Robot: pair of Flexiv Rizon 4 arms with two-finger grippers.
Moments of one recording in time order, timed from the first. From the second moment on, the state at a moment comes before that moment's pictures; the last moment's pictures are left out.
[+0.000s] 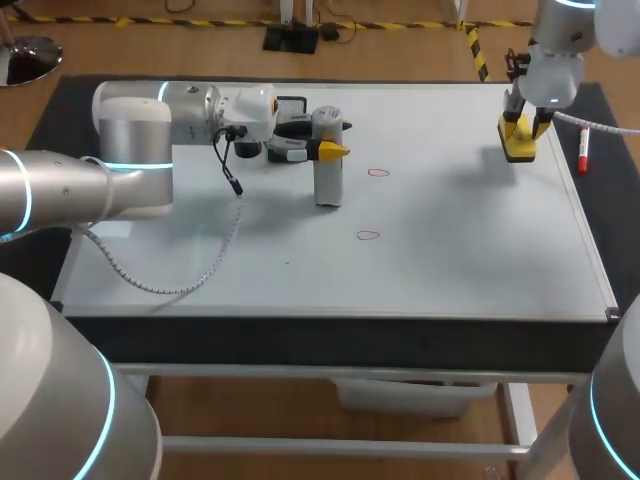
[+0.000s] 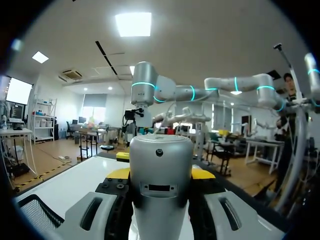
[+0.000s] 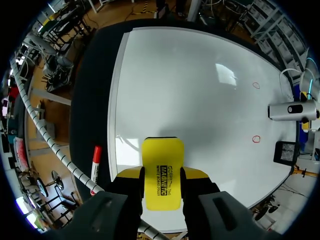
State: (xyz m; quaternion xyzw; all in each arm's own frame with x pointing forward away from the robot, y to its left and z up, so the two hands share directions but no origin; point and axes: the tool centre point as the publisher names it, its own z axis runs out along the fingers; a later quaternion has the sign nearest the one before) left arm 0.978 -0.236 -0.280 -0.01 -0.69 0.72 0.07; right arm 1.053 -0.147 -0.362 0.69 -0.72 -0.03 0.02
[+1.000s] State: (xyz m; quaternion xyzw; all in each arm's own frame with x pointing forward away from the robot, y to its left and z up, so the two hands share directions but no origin) left arm 0.979 -0.235 -0.271 -0.02 -0.69 0.73 0.05; right arm 1.053 -0.147 -0.362 0.69 -0.72 -0.03 0.02
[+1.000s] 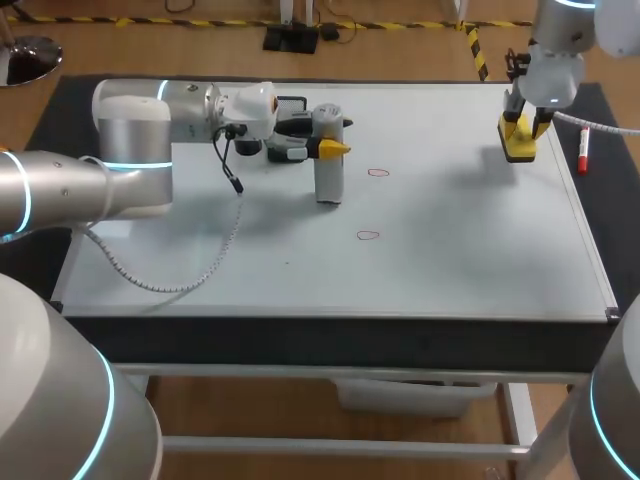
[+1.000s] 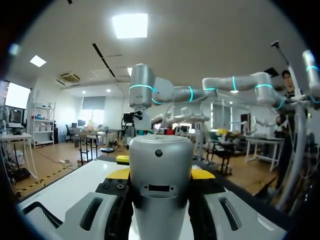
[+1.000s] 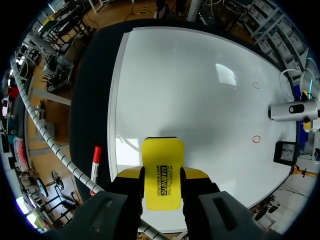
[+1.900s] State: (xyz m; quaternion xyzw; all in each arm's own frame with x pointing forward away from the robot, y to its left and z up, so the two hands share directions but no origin) left arm 0.979 -0.087 -0.253 0.03 -0.72 0.69 -0.05; right arm 1.053 -0.147 -0.362 0.69 -0.72 -0.03 0.02
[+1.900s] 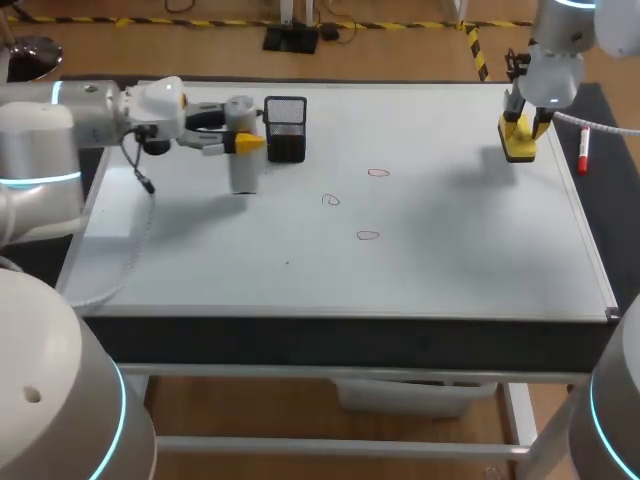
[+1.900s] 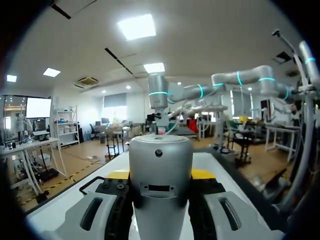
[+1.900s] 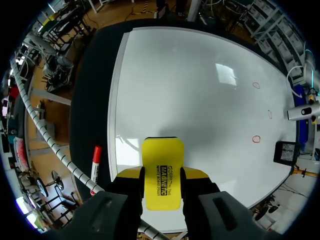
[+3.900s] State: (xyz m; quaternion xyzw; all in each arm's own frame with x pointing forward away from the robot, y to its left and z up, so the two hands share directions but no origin) left arm 0.956 0.012 -0.244 0.10 -0.71 0.68 -0.13; right arm 0.947 0.122 -0.357 0.82 -0.57 -0.03 -0.01
